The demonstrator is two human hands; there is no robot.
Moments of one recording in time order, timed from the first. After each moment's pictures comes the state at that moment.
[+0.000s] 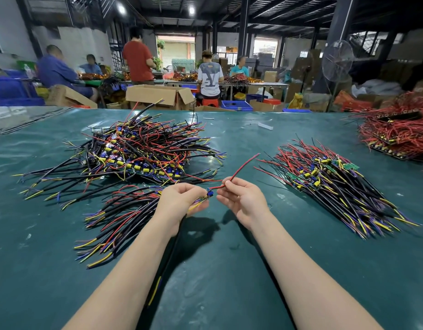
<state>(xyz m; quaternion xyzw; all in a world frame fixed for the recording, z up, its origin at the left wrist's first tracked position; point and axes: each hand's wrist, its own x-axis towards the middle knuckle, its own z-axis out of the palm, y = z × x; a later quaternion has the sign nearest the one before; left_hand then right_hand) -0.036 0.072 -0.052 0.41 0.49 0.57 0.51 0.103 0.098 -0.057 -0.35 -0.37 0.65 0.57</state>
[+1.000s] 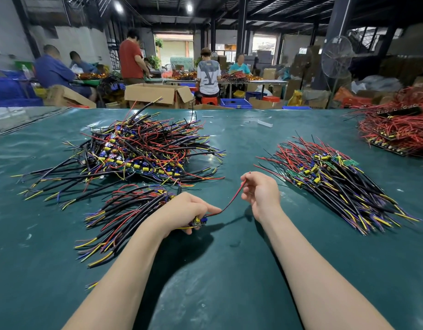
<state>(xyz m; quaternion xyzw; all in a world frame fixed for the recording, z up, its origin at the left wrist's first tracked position) -0.043 0.067 -0.049 0.66 0.55 0.26 0.44 0.122 0.112 -0.056 -0.42 -0.33 0.53 0.65</state>
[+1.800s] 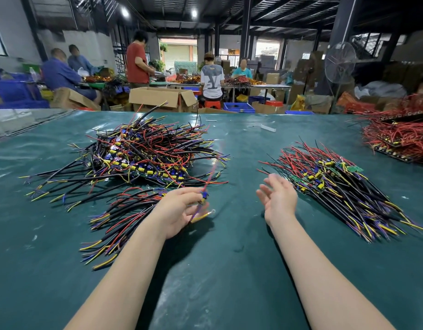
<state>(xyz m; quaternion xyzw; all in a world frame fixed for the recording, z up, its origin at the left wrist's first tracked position) -0.046 0.069 -0.051 0.37 0.45 0.51 0.63 0.138 0.112 -0.065 -0.41 -0.20 0.49 0.74</state>
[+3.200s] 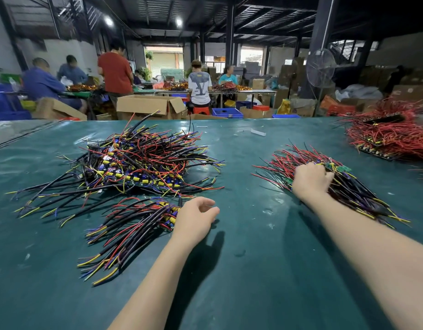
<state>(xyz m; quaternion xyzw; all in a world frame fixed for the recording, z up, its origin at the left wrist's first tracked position) -0.020 0.075 -0.071 0.58 0.58 0.45 0.35 0.221 0.148 -0.035 -0.82 -0.54 -0.13 0.13</state>
